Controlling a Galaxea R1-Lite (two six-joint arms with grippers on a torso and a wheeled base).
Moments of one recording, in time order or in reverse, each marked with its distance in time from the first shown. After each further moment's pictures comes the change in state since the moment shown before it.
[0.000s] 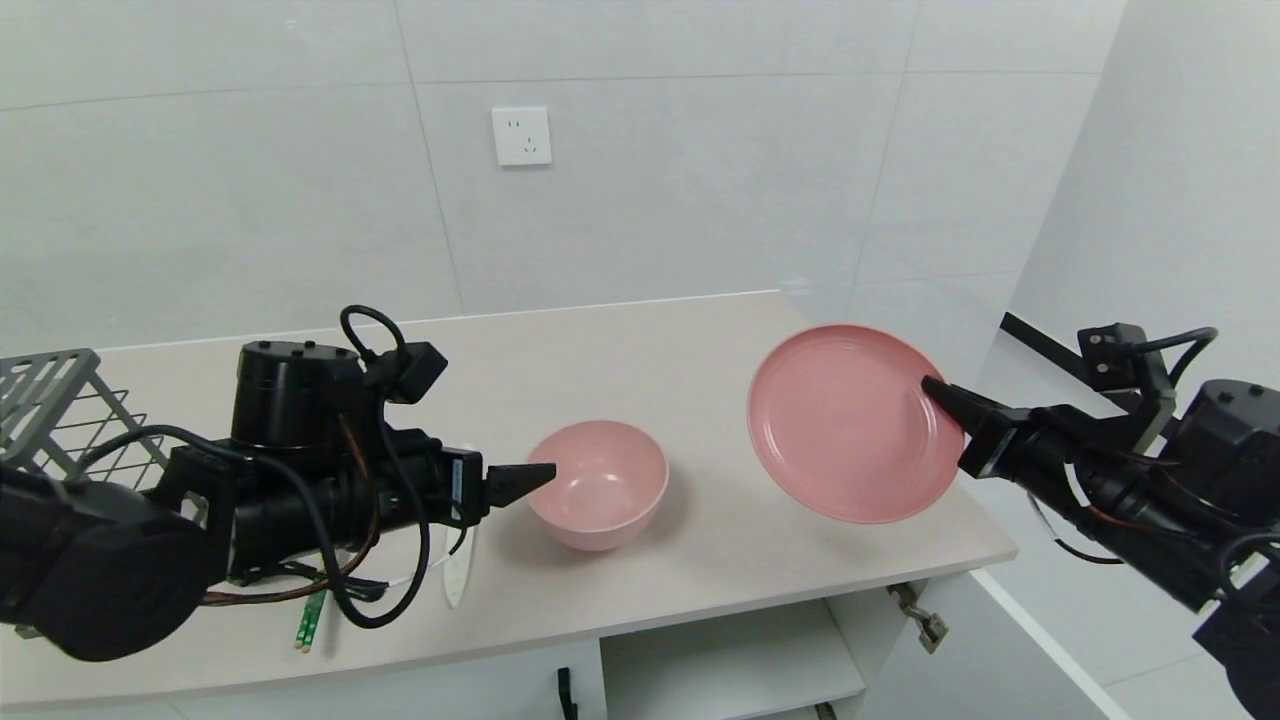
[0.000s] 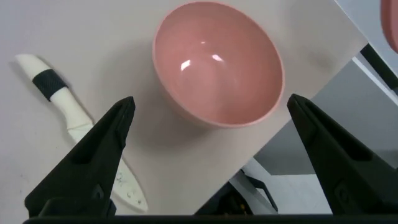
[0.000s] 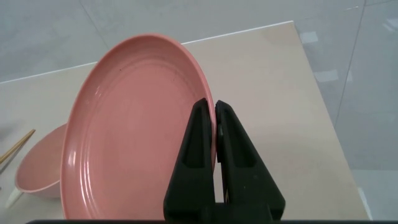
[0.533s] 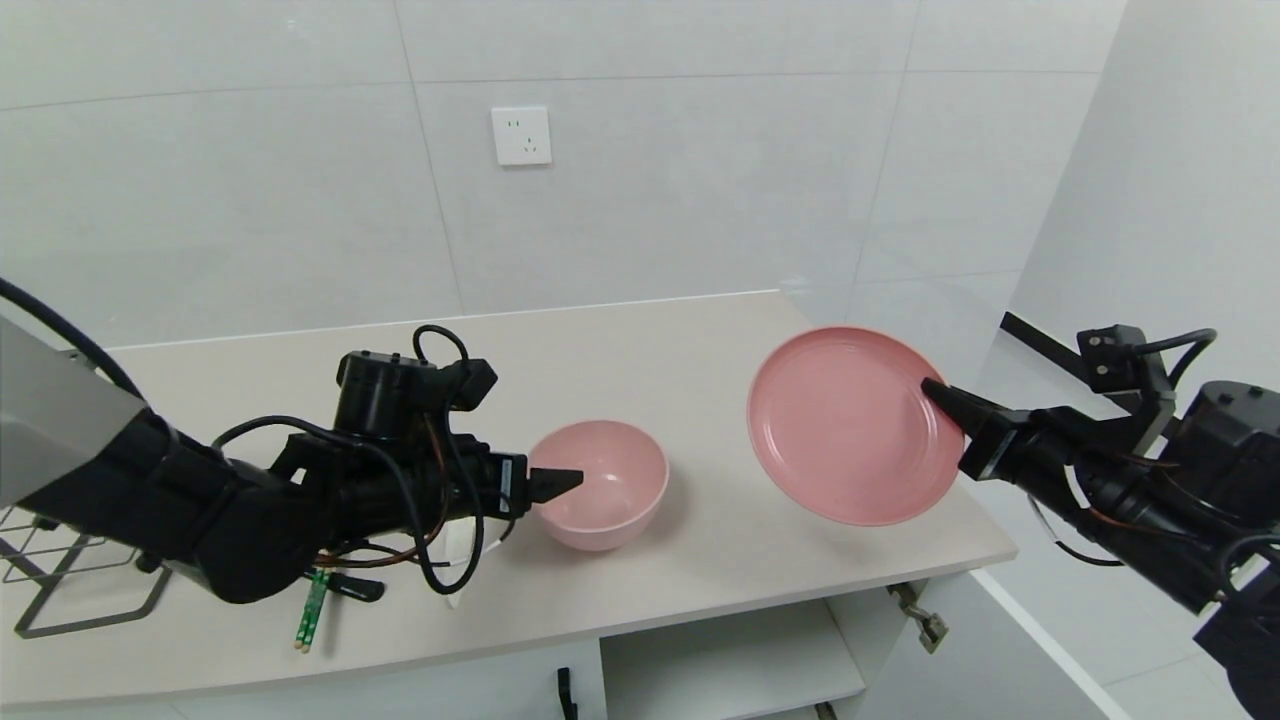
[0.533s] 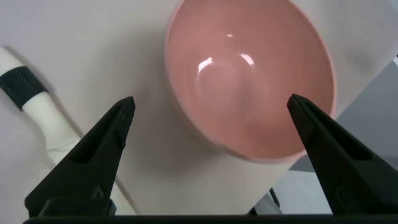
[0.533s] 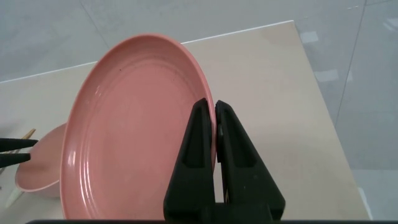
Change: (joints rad) left arm -0.012 0.202 -0.117 -0.006 0.023 -0.003; right arm 0.000 0.000 0.005 0.000 0.000 0.000
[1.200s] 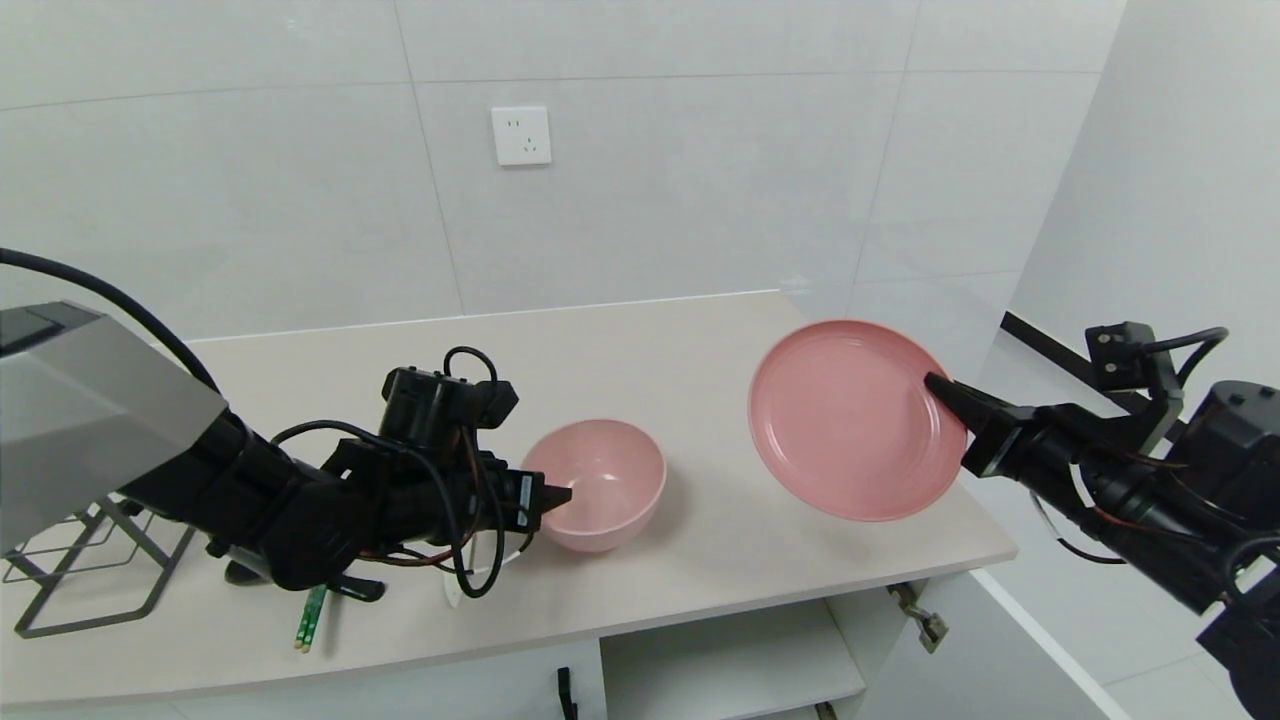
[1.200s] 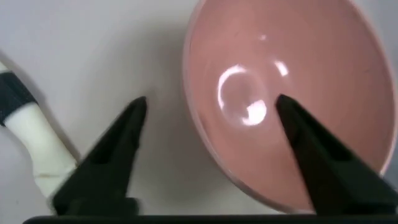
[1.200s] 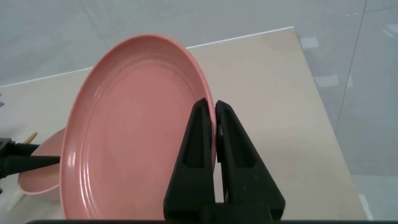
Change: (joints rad) left arm -0.025 0.085 -0.050 0.072 0.078 -0.003; right arm 0.000 -0.003 0.006 -0.029 0.000 0.000
